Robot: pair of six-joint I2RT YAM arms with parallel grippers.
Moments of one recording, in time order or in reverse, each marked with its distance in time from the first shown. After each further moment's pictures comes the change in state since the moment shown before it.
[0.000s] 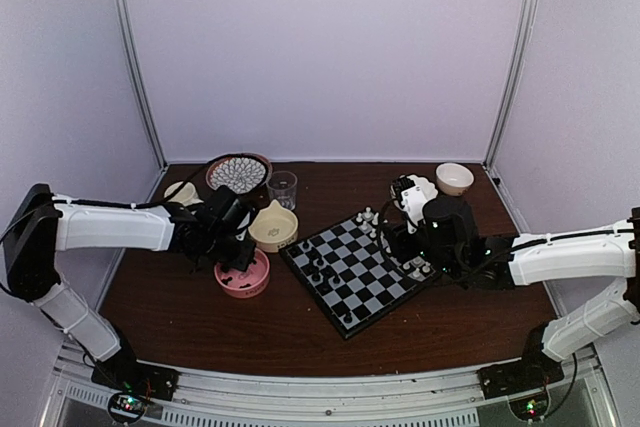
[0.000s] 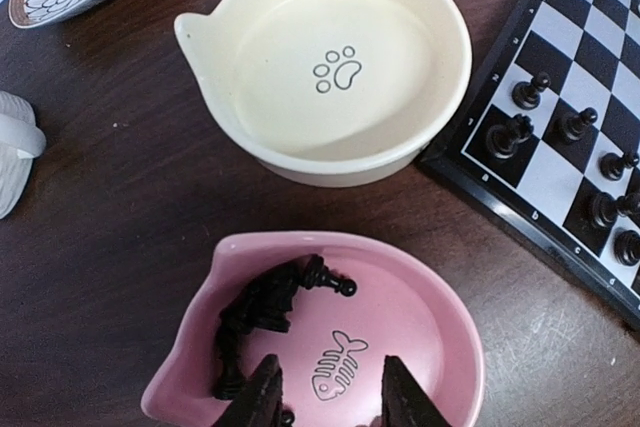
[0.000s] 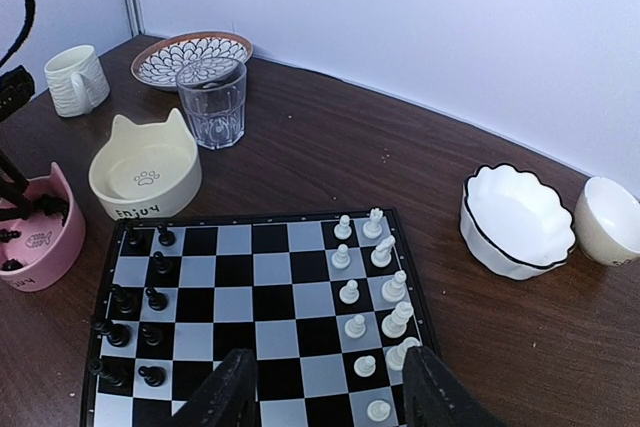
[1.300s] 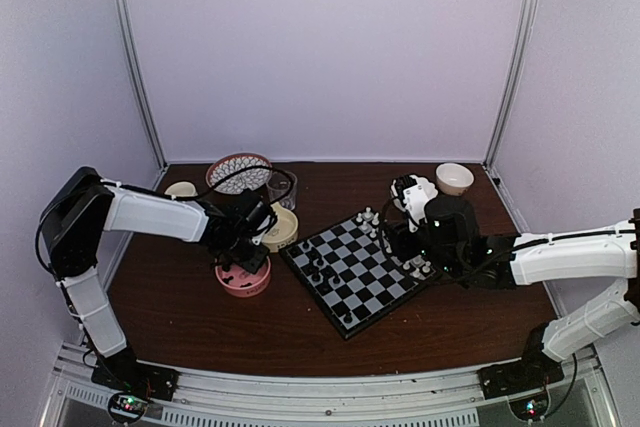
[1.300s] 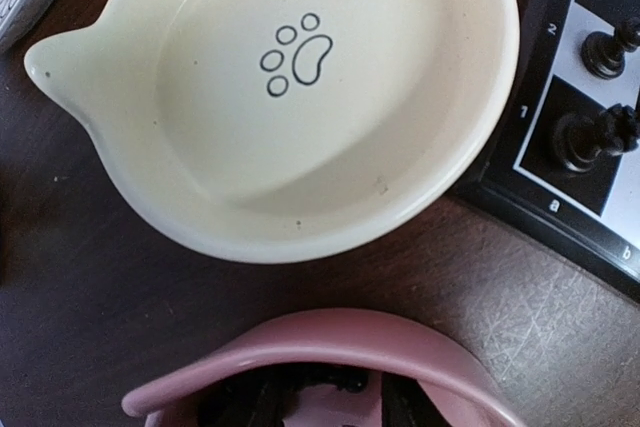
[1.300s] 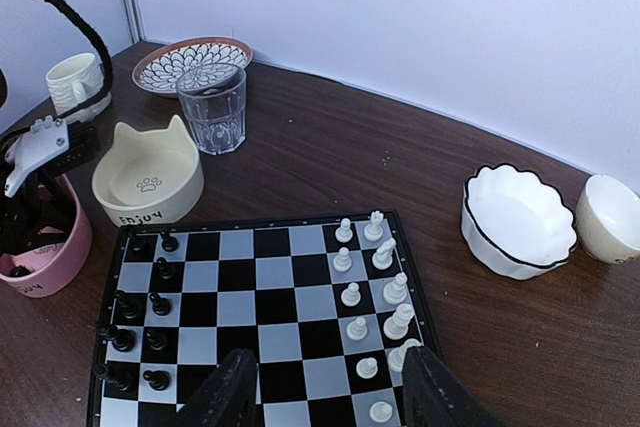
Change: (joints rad) left arm 0.019 0.267 0.132 0.015 -0.014 0.169; right arm -0.006 -0.008 0.000 -0.001 -0.007 0.015
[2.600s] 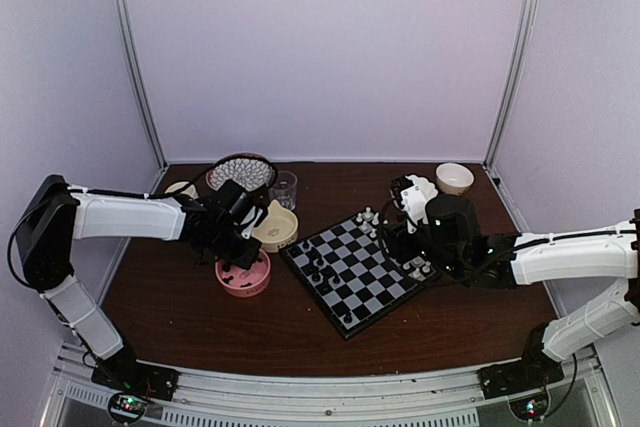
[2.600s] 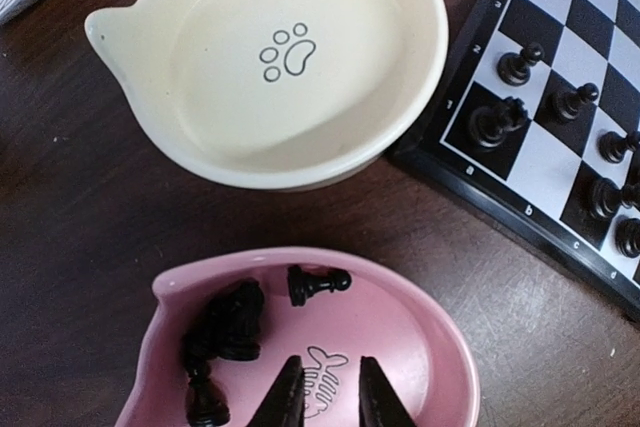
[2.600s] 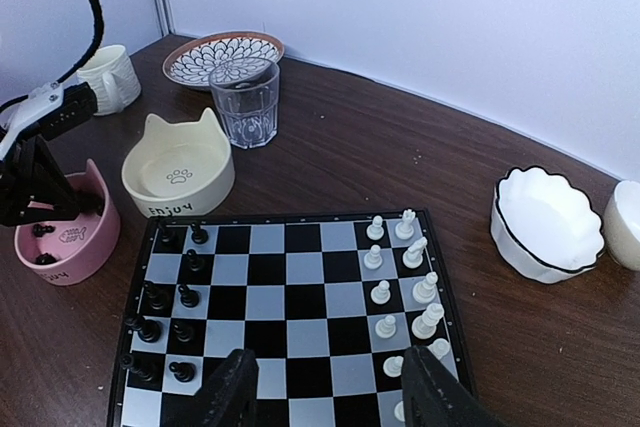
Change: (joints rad) left arm 0.022 -0.160 -0.049 -0.056 0.138 -0.090; right arm -0.004 -0.005 0.000 -0.001 -0.080 -0.002
